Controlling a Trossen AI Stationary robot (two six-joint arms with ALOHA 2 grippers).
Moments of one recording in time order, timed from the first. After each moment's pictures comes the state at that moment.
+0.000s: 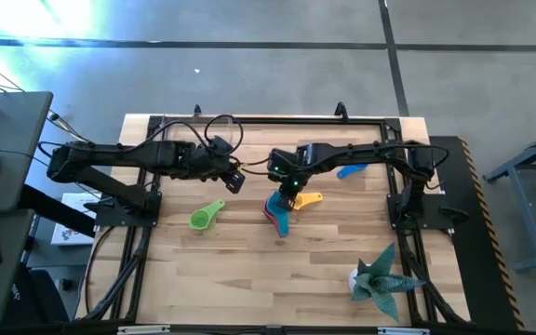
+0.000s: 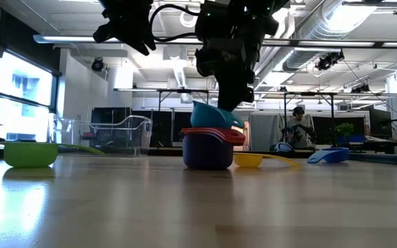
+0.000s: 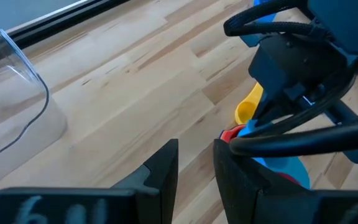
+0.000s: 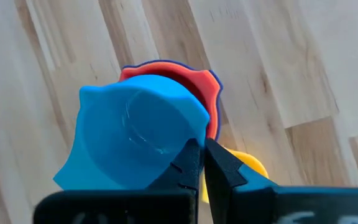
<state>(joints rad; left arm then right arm) 0.02 1.30 1.20 -0.79 -0.38 -0.75 -0.14 1.89 1.46 -0.78 -0.20 0.24</state>
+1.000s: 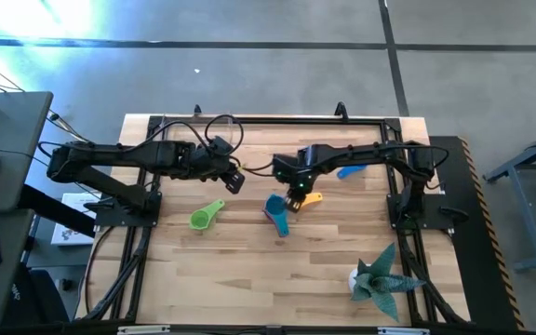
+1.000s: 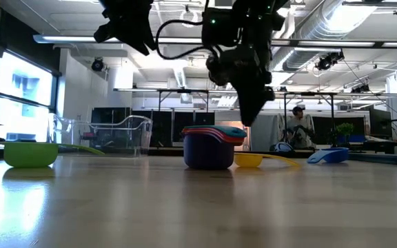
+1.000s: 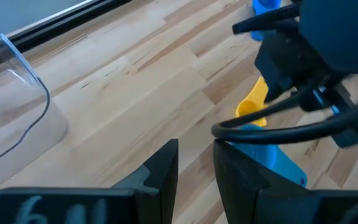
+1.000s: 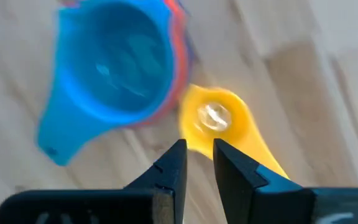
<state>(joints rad) 0.02 1.30 1.20 -0.79 -0.38 -0.73 -0.13 1.89 1.46 -0.96 -0.14 0.36</state>
